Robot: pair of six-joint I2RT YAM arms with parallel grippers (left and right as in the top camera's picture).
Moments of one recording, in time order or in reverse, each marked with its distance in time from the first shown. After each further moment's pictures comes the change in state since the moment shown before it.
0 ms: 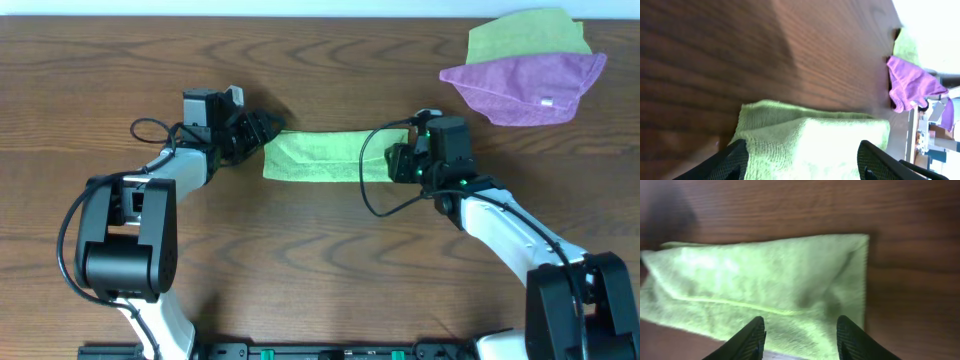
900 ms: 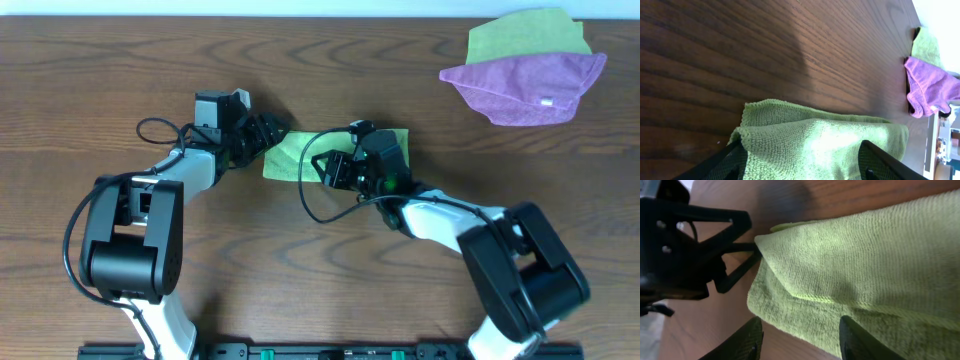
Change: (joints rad) left arm -0.047 0.000 0.000 -0.013 -0.101 0.003; right arm 0.263 0.256 0.002 0.464 -0.142 0.436
